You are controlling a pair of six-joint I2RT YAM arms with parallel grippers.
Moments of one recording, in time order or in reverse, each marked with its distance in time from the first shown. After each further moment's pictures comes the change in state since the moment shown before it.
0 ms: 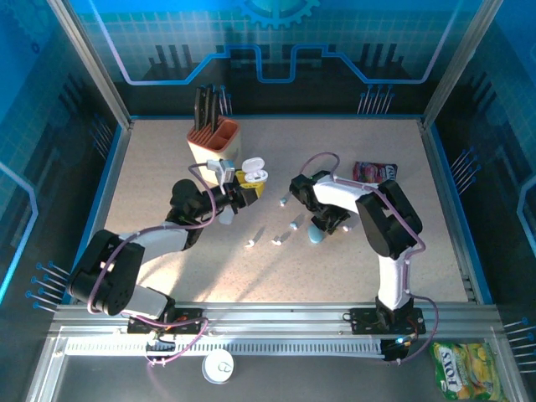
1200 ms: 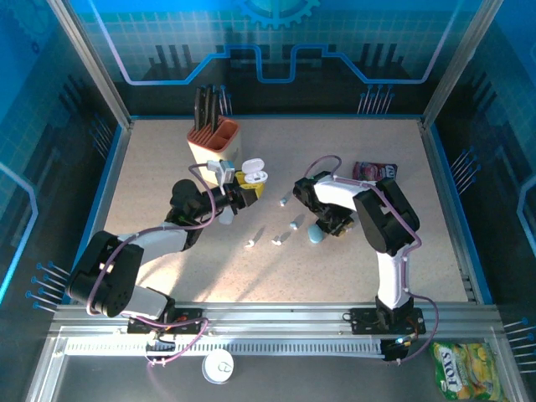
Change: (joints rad) left arm 0.001 -0.007 -0.002 -0.021 0.000 0.002; right arm -0.027 0.032 -0.011 -0.048 0.011 0.019
